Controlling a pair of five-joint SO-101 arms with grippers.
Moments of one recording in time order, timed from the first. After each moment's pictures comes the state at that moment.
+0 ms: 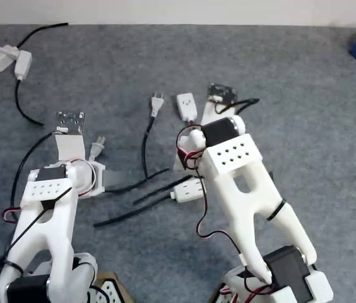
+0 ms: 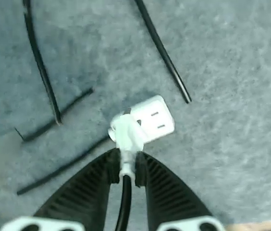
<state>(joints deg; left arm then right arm) -14.3 -28.4 61.1 41.9 -5.7 -30.4 -12.2 15.0 82.9 -39.2</state>
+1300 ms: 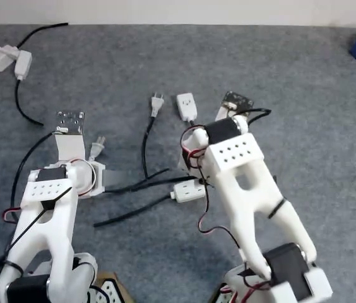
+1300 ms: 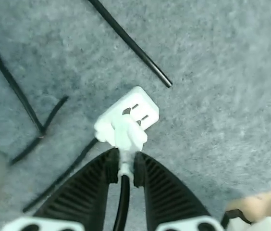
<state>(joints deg) -14.3 -28.4 61.4 41.3 -5.7 -28.7 -8.8 16.0 86.0 -46.5</state>
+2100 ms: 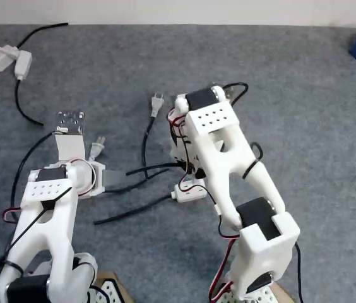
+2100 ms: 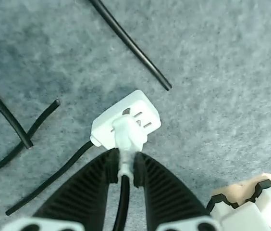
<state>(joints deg) -14.3 -28.4 61.4 41.3 -5.7 -28.7 13.8 -9.9 99.6 -44.4</state>
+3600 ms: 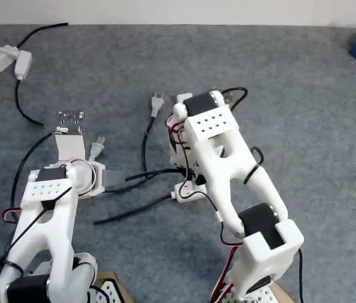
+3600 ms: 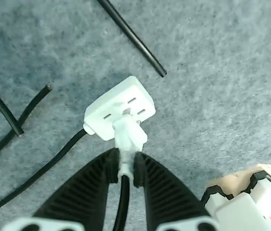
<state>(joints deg) -14.3 -28.4 61.4 41.3 -5.7 -29.8 10.1 -5.4 99.8 -45.1</state>
